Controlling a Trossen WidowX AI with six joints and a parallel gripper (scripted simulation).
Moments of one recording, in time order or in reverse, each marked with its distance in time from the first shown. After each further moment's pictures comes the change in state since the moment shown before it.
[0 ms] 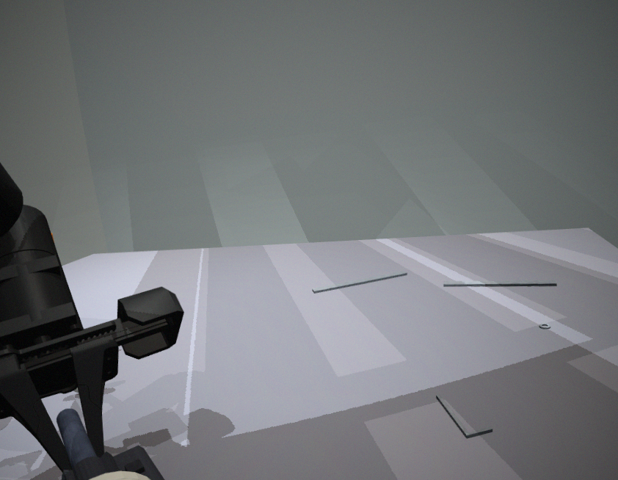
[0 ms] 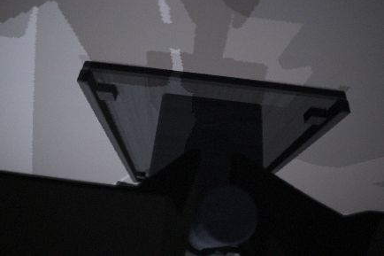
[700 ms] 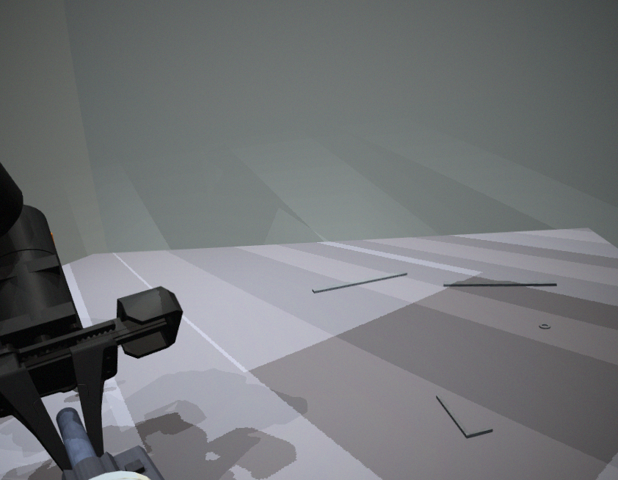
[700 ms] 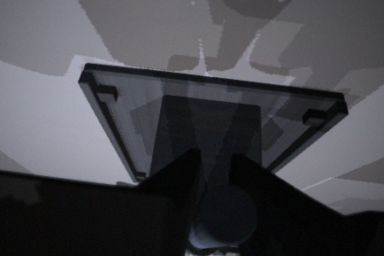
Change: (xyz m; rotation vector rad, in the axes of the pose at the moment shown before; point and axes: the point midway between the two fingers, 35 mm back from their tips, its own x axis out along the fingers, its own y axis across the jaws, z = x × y) arm -0.001 0.000 0.001 0.000 0.000 0.000
